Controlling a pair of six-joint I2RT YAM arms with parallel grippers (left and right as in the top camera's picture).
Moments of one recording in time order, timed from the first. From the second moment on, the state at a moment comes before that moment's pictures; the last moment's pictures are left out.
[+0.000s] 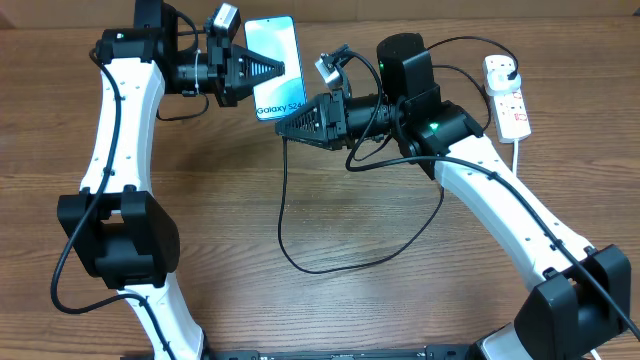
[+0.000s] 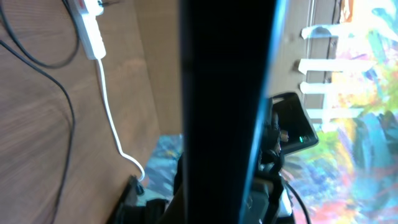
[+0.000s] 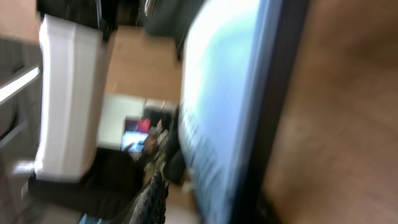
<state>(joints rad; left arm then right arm) 0.02 2.06 2.00 -1.29 1.52 -0.10 0.46 1.69 1.43 -0.20 -1.09 0.87</state>
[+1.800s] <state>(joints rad) 0.02 2.06 2.00 -1.25 1.44 -0.16 0.44 1.71 1.43 -0.30 -1.13 0.88</state>
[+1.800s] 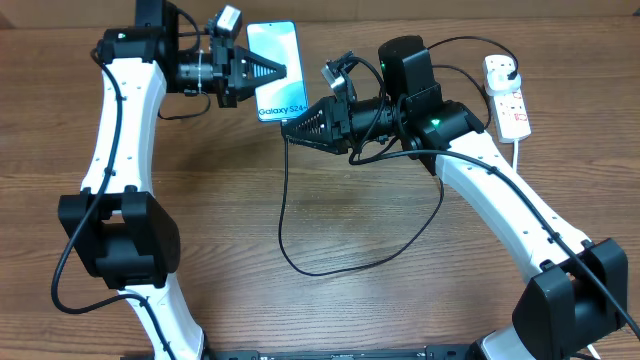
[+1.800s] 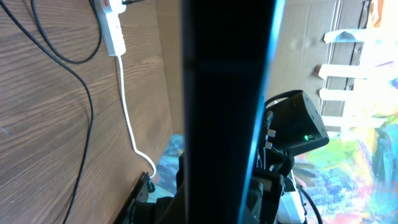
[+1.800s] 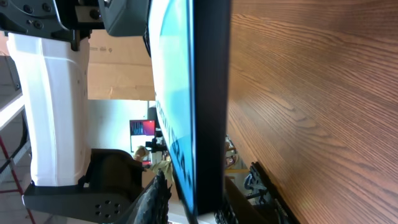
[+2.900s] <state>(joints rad) 0.01 2.06 2.00 -1.29 1.43 -0.16 0.44 1.71 1.43 -0.28 -1.15 0.89</state>
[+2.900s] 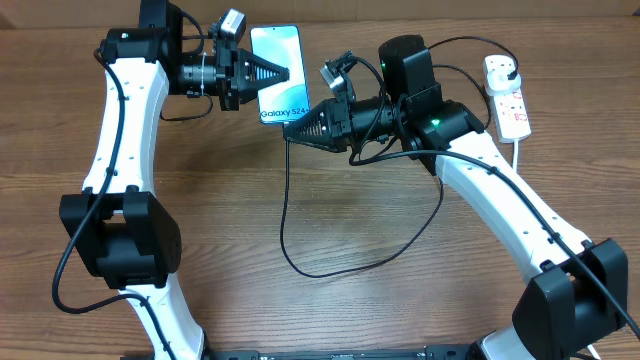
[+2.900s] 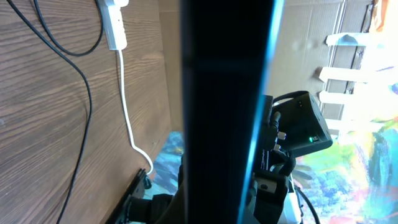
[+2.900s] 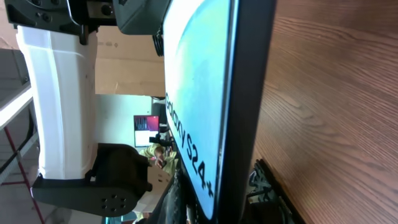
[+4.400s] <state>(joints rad) -0.01 2.06 2.00 -1.37 1.48 -0.05 0.44 1.71 1.43 -0.23 -1.16 0.91</state>
